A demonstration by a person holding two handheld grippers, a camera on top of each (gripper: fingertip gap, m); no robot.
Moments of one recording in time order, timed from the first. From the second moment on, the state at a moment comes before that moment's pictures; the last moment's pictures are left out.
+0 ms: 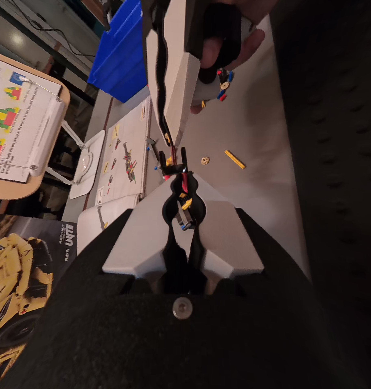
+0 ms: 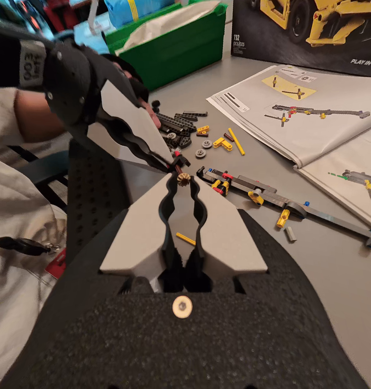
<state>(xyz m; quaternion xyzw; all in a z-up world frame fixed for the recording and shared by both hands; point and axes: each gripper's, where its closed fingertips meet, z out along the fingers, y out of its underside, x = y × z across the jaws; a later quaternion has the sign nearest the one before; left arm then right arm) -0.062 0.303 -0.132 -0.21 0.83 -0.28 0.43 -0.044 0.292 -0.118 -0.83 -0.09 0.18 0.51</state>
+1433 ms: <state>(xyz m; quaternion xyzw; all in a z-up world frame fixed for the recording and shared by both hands) -0.039 0.316 -0.087 -0.27 0.72 -0.29 0.56 -0.049 0.305 -0.066 -0.80 -0.12 0.13 0.58</state>
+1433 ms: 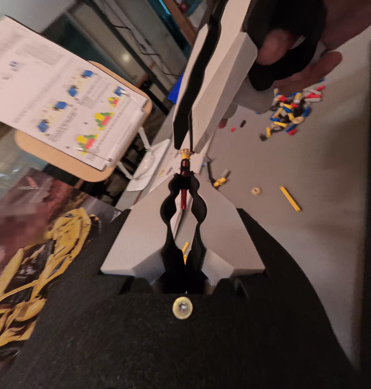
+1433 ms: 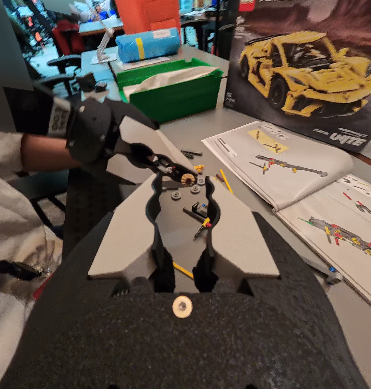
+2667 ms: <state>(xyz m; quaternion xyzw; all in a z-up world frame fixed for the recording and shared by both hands) -0.030 0.330 -0.127 -0.28 0.74 -0.24 0.56 -0.007 0.318 -0.095 -0.81 -0.05 0.24 0.53</state>
